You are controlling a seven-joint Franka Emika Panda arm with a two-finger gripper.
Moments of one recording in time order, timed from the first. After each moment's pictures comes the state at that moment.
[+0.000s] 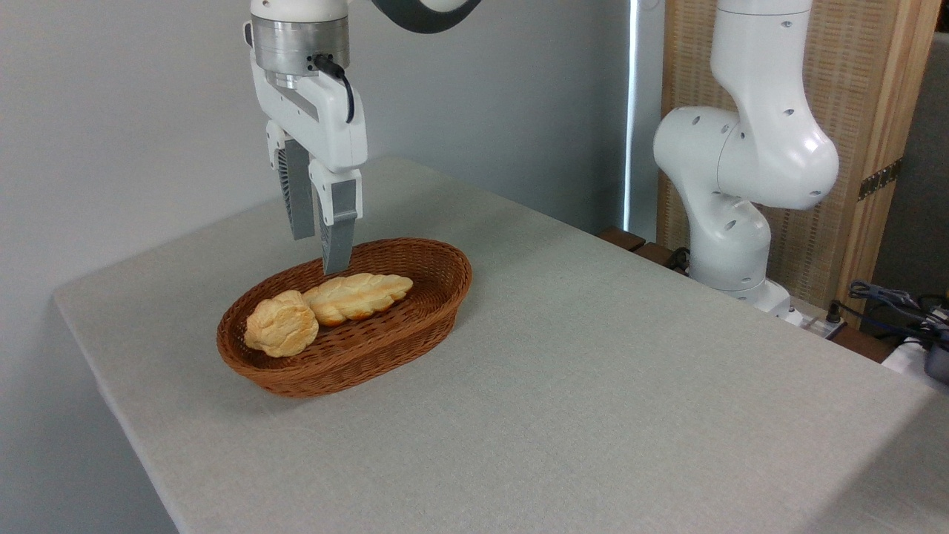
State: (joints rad) arm 0.06 -0.09 -0.31 -1.83 -0.09 1.93 0.65
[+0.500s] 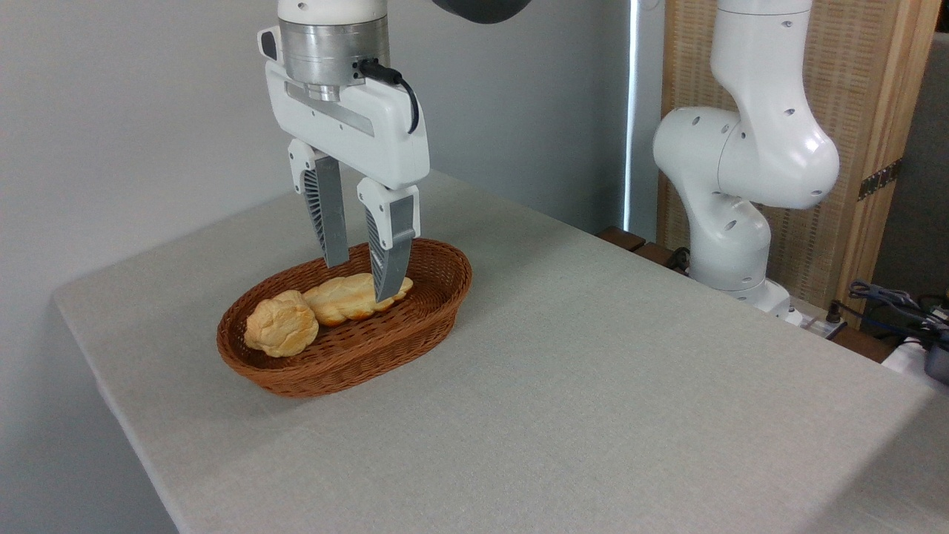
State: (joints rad) arm 0.07 -0.09 -0.16 -1.79 -0.08 1.83 0.66
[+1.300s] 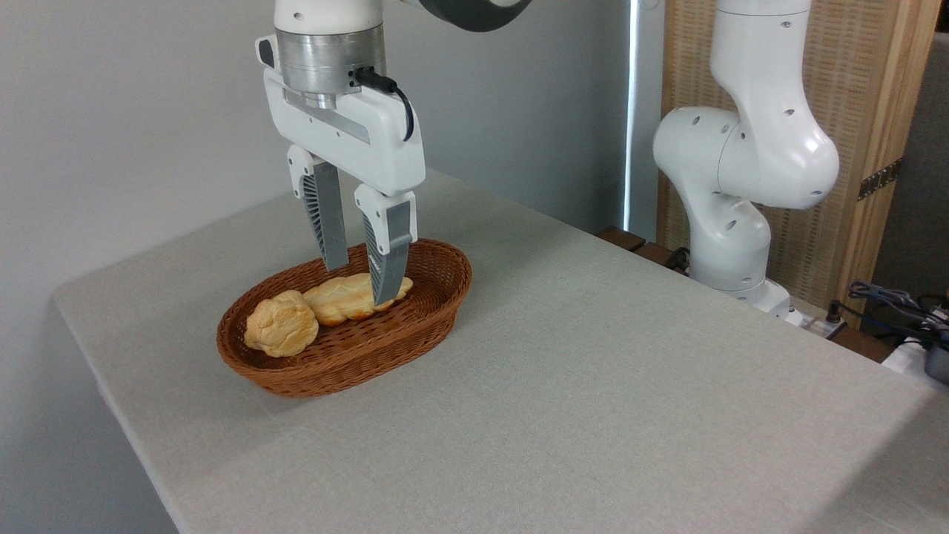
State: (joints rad) arm 0.07 -0.08 -0.16 -1.79 -0.08 1.83 0.66
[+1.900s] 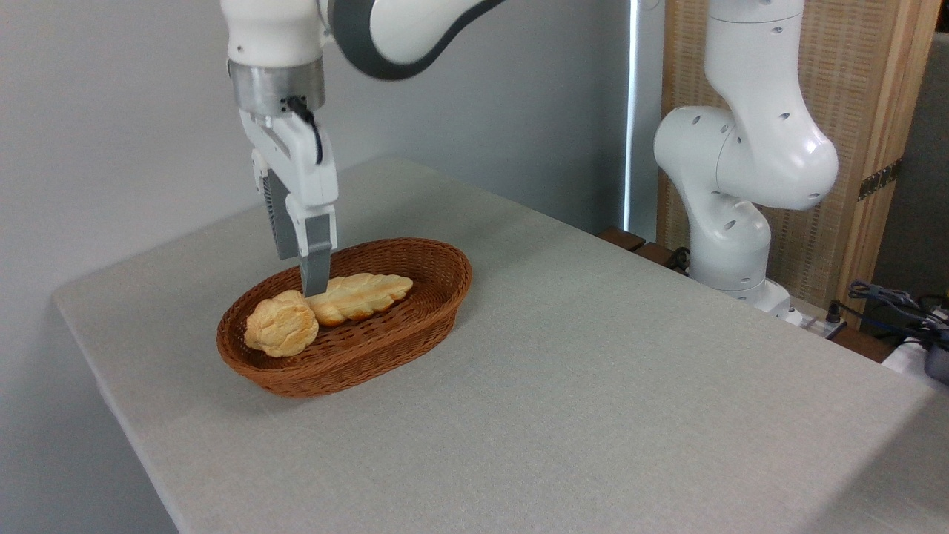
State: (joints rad) arm 0.03 0.02 -0.34 -1.81 -0.10 1.99 0.65
